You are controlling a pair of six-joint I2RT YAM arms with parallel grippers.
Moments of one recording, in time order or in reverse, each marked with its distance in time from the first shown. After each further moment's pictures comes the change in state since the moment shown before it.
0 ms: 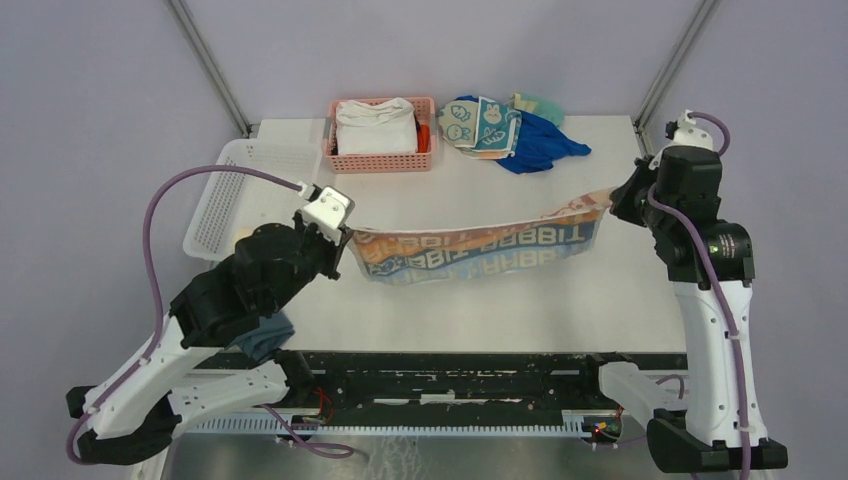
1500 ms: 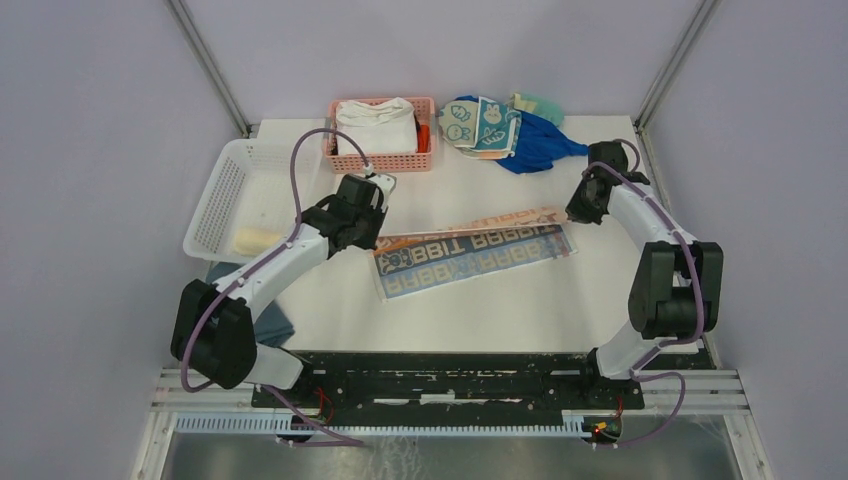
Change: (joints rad) left arm 0.478 0.639 -0.189 0.276 0.336 -0.028; right arm -0.071 0.636 -0.257 0.387 -0.070 0.143
